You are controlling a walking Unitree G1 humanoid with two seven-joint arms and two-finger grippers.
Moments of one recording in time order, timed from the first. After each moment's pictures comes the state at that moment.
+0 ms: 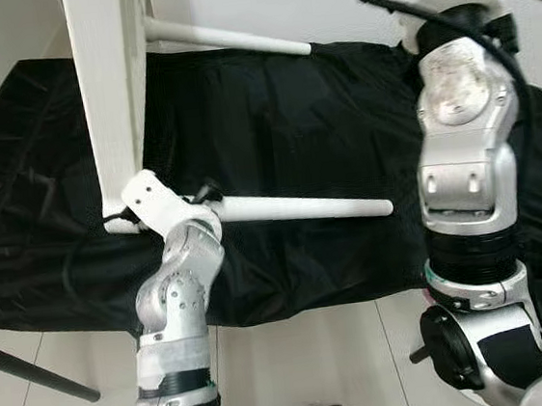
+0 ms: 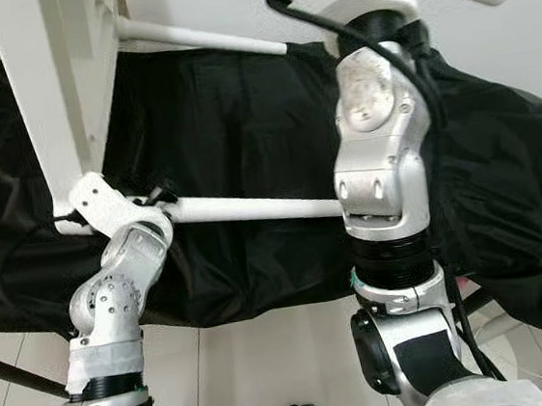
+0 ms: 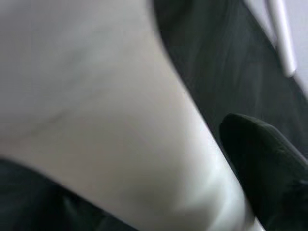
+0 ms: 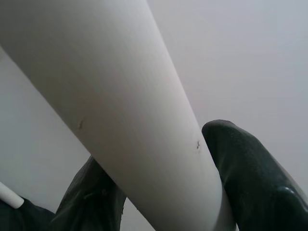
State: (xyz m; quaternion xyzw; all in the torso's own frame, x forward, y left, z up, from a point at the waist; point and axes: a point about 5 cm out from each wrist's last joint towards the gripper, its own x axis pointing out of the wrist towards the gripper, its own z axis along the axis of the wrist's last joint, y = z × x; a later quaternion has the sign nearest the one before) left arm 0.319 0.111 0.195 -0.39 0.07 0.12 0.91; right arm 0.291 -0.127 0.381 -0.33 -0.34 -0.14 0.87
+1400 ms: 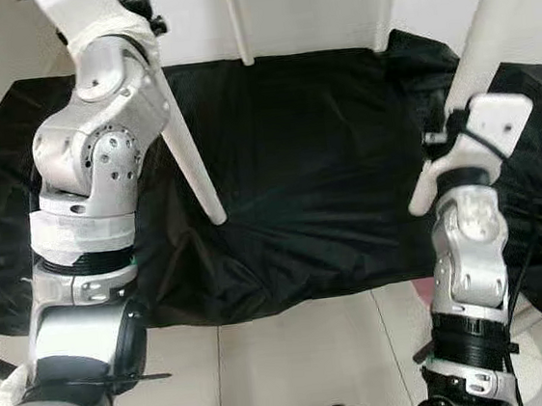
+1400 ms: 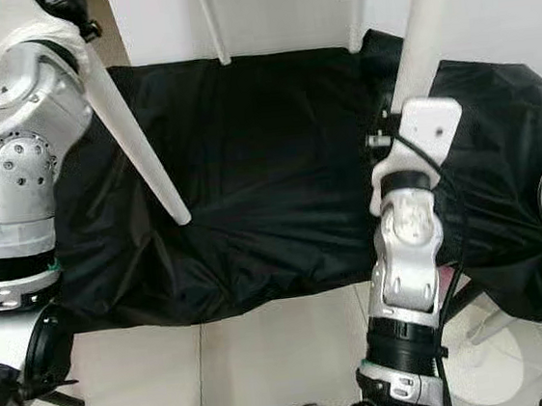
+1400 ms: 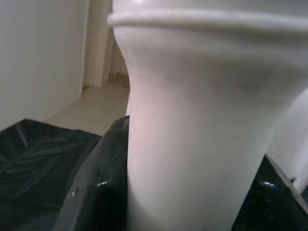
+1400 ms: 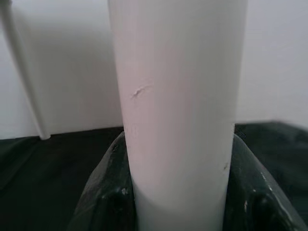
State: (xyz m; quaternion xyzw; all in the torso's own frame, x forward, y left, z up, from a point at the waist) left arm 0.331 0.115 0.370 -0.15 -0.17 0.02 0.97; right arm 0.302 -0.191 0.214 0.00 -0.18 -0.12 0.98
